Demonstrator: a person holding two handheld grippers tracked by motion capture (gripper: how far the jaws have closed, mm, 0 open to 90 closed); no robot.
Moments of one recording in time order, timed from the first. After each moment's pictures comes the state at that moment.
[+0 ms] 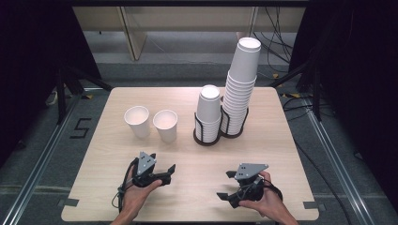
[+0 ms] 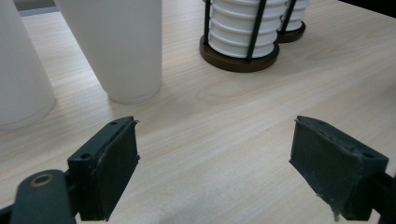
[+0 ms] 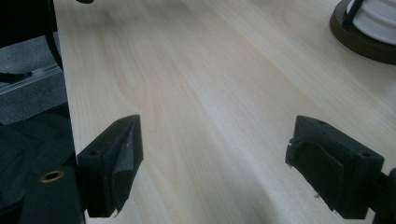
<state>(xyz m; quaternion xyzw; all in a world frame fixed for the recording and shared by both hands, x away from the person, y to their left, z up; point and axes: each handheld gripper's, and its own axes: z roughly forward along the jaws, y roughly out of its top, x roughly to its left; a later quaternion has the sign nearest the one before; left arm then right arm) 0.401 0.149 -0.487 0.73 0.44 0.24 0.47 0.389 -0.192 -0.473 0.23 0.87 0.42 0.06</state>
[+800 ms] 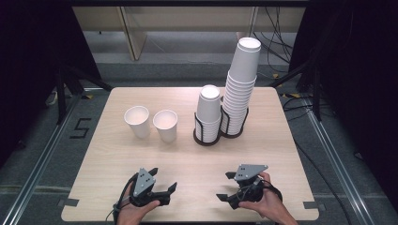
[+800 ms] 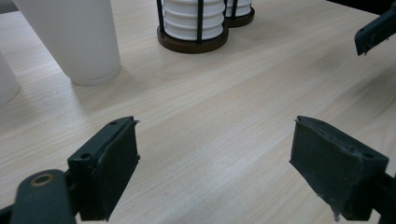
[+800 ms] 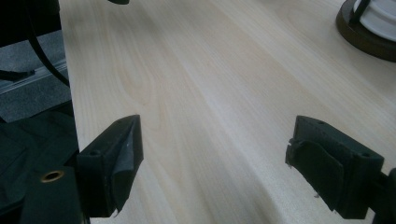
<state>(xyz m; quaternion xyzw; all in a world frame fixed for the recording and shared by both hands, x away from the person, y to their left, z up) 0.353 0.148 -0.489 0.75 0.39 0.22 0.48 0.388 -0.191 -0.475 0.22 0.88 0.42 0.06</state>
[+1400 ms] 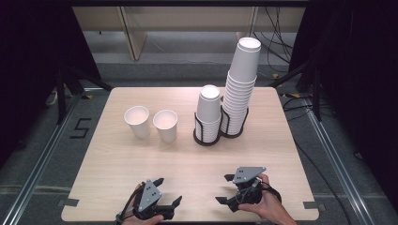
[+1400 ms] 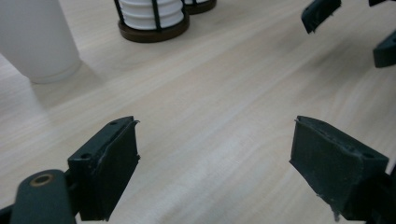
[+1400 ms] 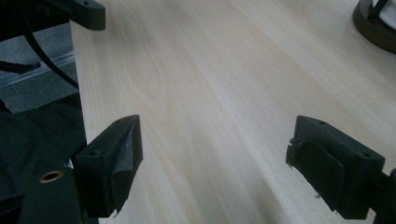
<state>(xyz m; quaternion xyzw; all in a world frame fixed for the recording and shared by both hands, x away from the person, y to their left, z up) 0.325 0.133 -0.496 0.78 0.35 0.21 0.48 0.384 -0.188 -0.478 0.21 0.88 0.42 0.05</state>
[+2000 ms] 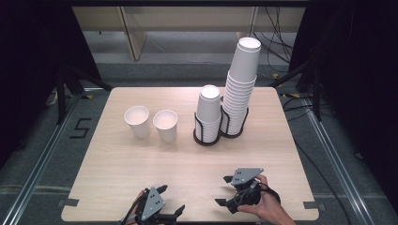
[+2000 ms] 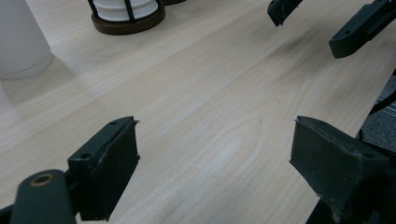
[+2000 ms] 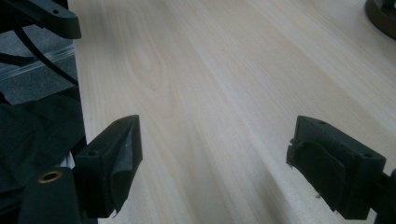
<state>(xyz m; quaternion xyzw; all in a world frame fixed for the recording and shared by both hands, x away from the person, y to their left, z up) 0.310 0.127 -0.496 0.80 0.33 0.20 0.47 0.383 -0.185 -0.483 0.21 0.89 0.41 0.05</state>
